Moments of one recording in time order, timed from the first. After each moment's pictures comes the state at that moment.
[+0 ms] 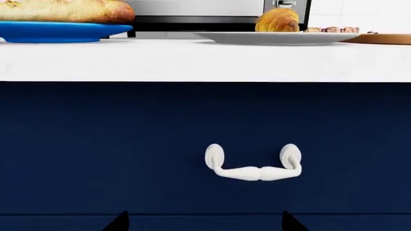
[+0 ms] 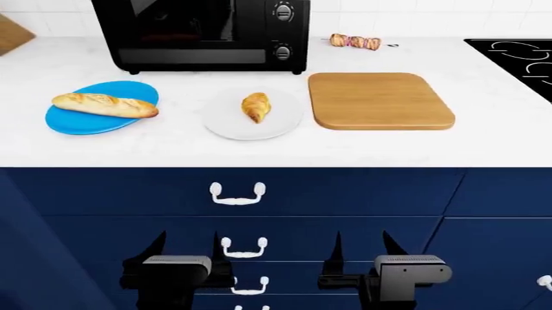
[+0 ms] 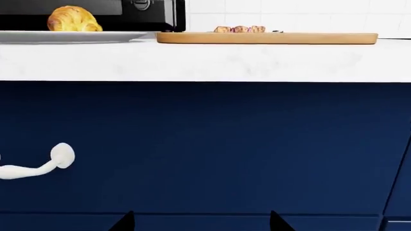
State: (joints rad) left arm 0.00 -0.08 0.10 0.00 -0.09 0.00 -0.09; right arm 0.01 0.09 -0.10 0.00 0.08 0.00 0.09
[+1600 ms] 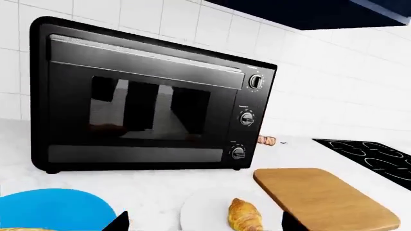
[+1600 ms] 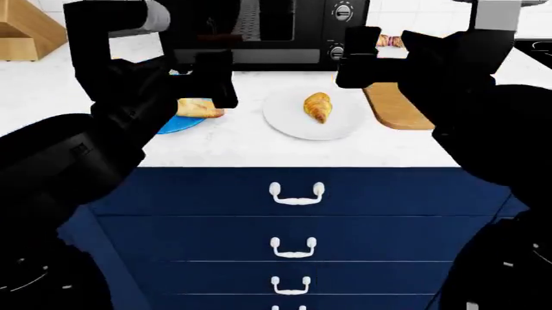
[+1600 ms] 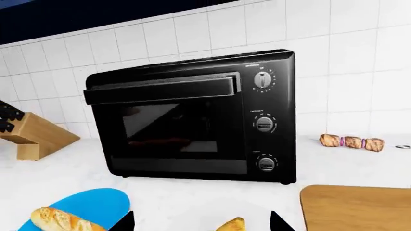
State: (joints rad) left arm -1.01 -0.21 -0.09 0.33 -0.94 -1.27 -0.34; right arm 1.15 0.22 0.13 -0.34 0.92 1.44 0.41
